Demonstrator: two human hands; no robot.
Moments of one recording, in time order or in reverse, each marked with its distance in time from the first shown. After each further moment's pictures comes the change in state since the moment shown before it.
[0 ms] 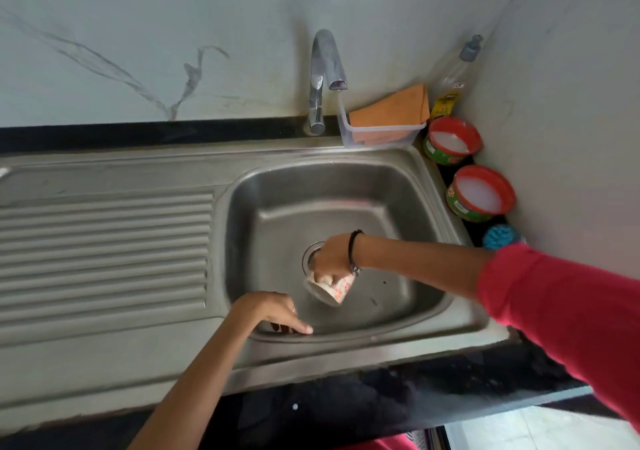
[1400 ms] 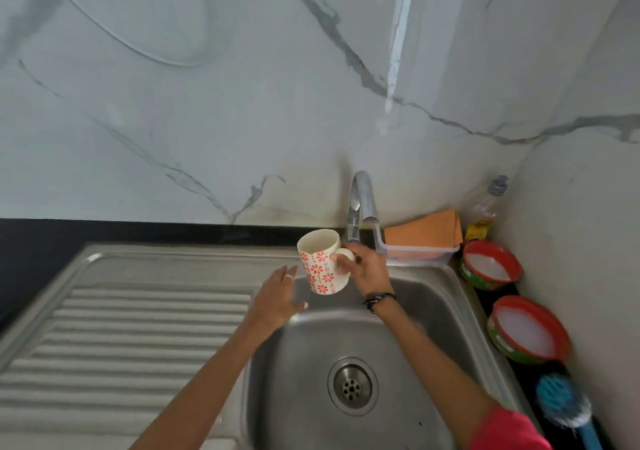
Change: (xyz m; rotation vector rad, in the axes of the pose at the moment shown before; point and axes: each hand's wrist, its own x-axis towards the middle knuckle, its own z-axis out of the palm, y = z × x) left_hand -0.040 -0.003 -0.139 -0.136 1.003 0.068; right_hand -0.030 0.092 -0.050 1.347 1.487 0.558
